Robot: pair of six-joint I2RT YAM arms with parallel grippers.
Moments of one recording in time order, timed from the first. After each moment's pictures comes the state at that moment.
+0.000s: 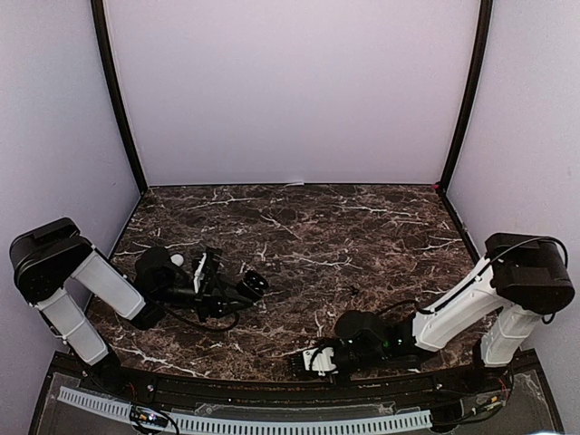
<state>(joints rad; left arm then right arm) -0.64 1.63 0.30 1.28 0.97 -0.16 1.33 1.70 0.51 0.51 -0.22 -0.39</state>
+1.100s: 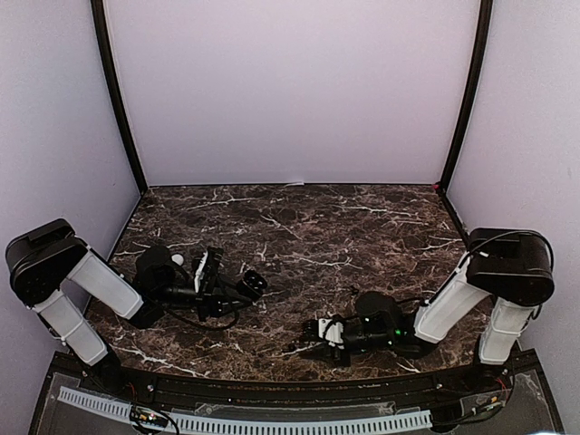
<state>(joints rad) -0.63 1.60 0.30 1.18 0.94 -0.13 1.17 1.78 0.40 0.91 -0.30 -0.30</state>
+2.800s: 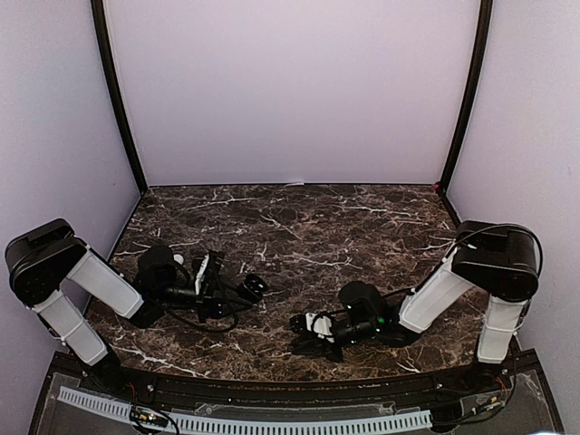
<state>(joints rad) -0.63 1.59 0.31 1.13 0.96 -0.06 1.09 1.89 0.56 0.75 -0.50 -0.32</state>
